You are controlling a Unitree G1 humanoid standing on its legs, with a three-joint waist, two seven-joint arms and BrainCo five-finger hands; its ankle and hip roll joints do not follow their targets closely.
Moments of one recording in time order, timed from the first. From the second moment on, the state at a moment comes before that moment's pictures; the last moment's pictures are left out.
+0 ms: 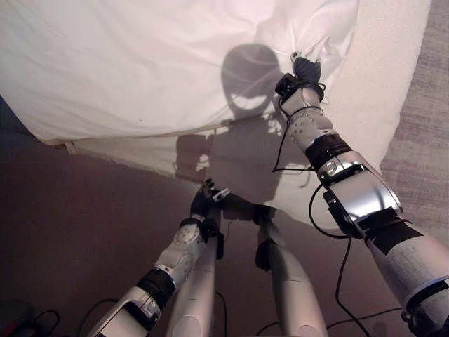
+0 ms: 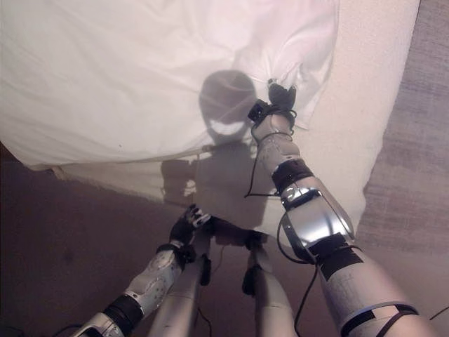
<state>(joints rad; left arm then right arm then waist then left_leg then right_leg) -0.39 0.31 -0.60 0.33 -0.94 -0.16 0.25 -1.37 -0.25 0.30 0.98 1.01 -0.23 -0.56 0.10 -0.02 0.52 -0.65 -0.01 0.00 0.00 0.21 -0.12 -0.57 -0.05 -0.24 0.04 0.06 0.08</state>
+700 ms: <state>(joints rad) -0.62 0.15 -0.72 0.31 -1.45 -0.19 0.25 -1.08 -0.27 0.41 0.54 1.01 -0.23 -0.53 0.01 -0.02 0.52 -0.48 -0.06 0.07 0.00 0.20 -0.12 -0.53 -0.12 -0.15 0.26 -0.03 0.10</state>
